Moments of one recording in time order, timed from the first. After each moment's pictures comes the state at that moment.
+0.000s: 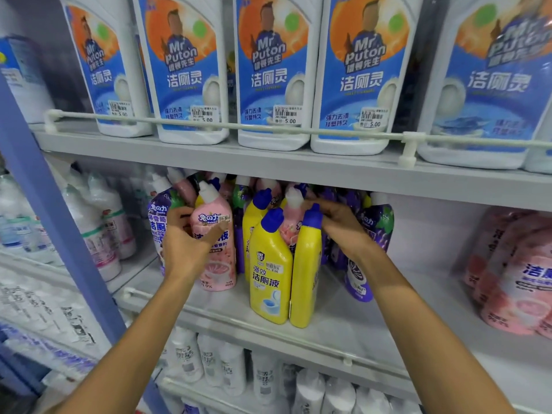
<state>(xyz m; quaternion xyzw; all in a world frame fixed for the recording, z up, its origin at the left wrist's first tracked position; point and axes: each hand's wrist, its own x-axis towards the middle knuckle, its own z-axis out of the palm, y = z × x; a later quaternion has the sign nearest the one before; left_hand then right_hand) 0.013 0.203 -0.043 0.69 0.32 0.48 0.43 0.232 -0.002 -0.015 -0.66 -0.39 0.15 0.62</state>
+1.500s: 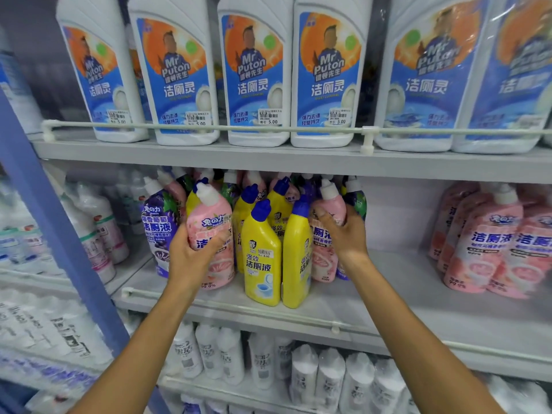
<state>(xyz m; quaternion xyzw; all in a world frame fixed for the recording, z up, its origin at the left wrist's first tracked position) -0.010 0.164 -0.053 0.68 0.19 0.44 0.55 0.175 -0.058 -0.026 -0.69 -0.22 -0.05 0.69</state>
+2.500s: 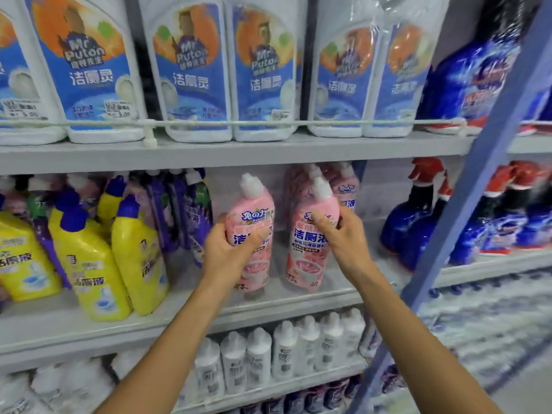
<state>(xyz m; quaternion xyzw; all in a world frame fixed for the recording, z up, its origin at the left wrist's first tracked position) 0.100 -0.132 -0.026 0.68 0.04 0.25 0.69 0.169 -0.345 -0.012 -0.73 -0.16 -0.12 0.65</state>
